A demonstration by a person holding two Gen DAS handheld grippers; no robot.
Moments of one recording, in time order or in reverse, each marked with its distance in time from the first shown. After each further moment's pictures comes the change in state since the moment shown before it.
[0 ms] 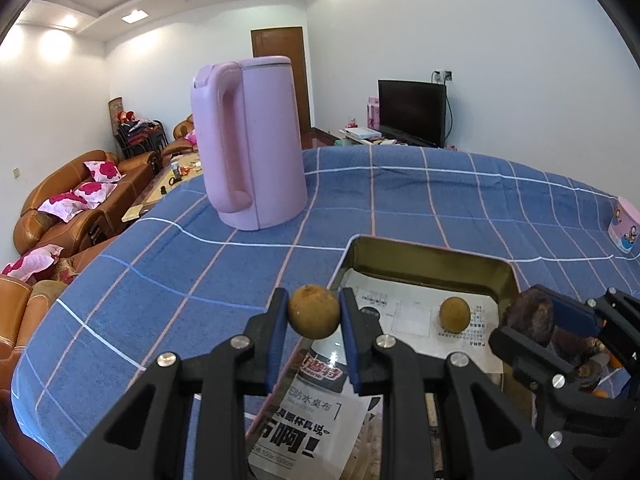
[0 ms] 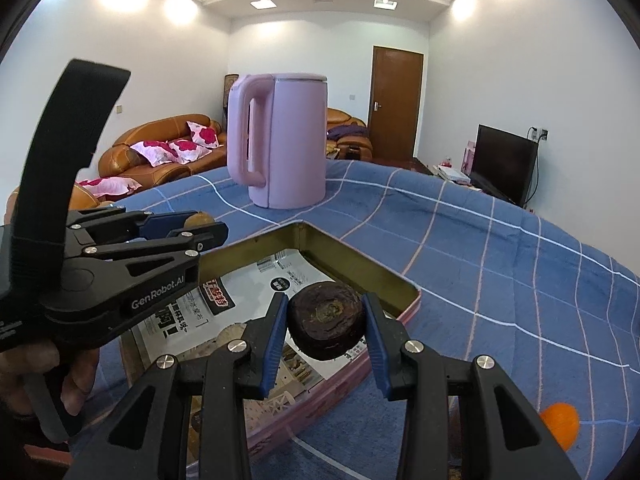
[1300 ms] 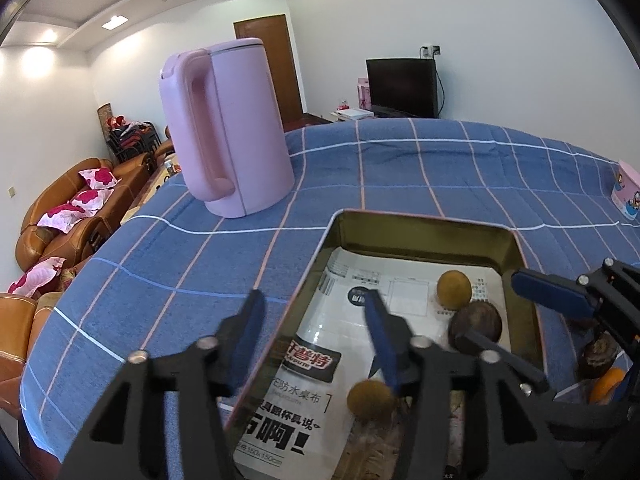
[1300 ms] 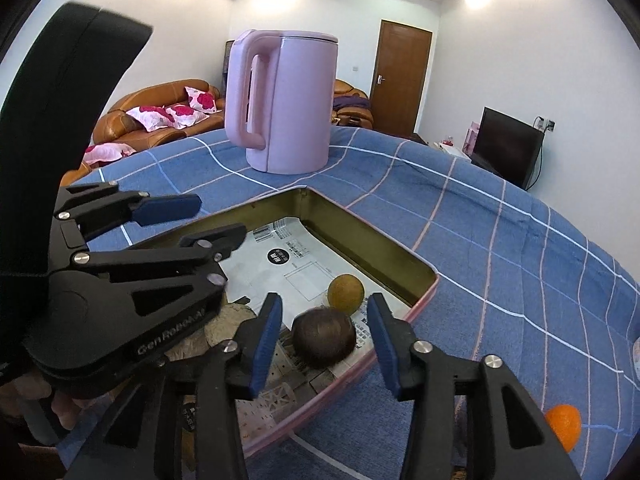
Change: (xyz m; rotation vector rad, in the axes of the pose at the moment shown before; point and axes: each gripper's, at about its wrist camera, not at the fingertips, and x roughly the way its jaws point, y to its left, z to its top) left arm 0.011 -0.016 -0.005 0.081 0.048 0.017; right arm 0.021 0.011 0.002 -0.054 0.113 -0.032
